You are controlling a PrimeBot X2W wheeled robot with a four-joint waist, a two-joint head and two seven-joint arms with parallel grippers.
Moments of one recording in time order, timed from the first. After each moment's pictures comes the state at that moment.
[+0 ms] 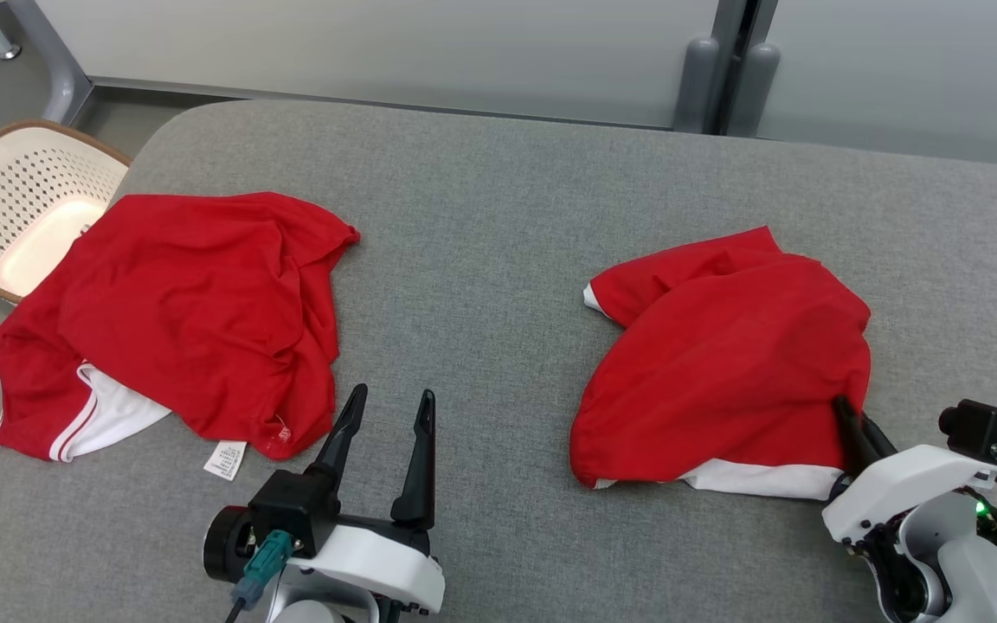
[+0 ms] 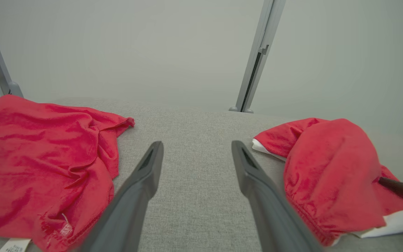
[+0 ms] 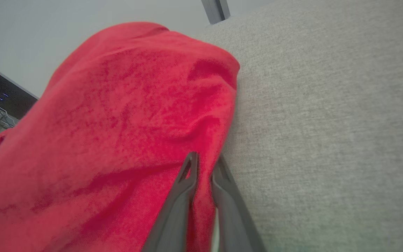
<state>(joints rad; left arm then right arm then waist) -0.12 0.05 -0.40 0.21 -0.36 0.13 -0.26 -0.30 -0.15 0.09 0.61 0.56 0.13 0.03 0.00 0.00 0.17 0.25</state>
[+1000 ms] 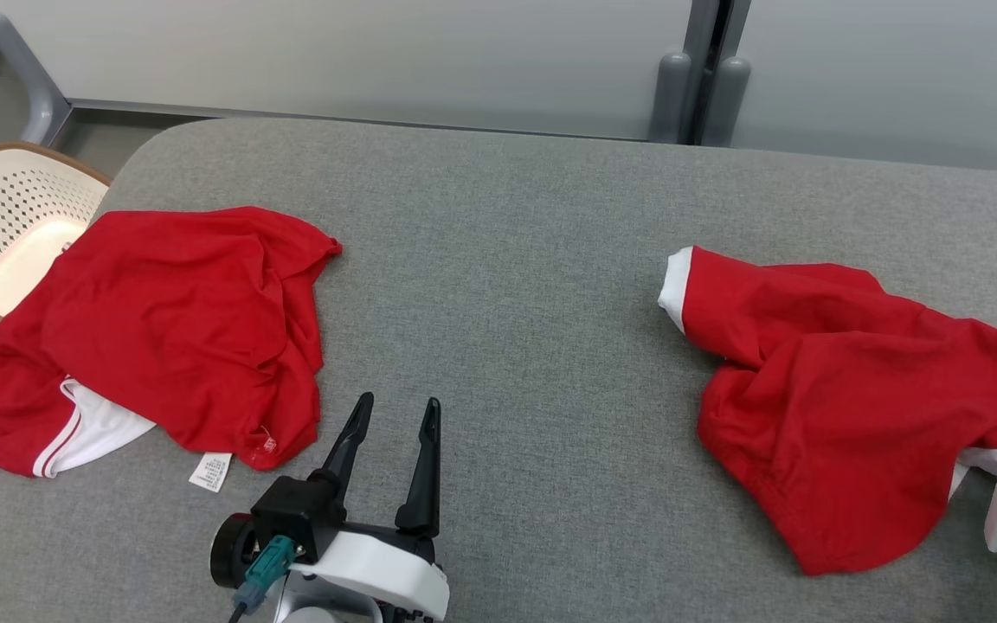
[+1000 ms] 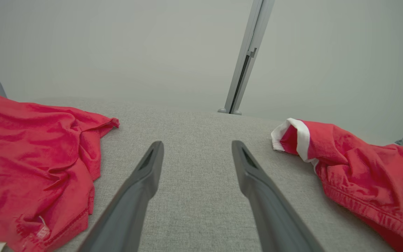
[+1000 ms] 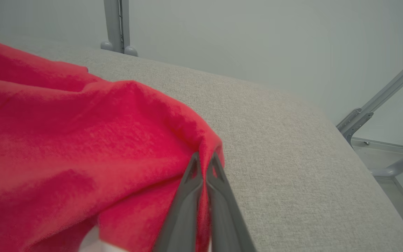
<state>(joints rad) -0.11 0.05 -0.41 0.21 -0.38 0.12 -0.26 -0.31 -0.20 -0.36 0.64 -0.22 0.13 -0.07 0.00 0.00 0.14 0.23</state>
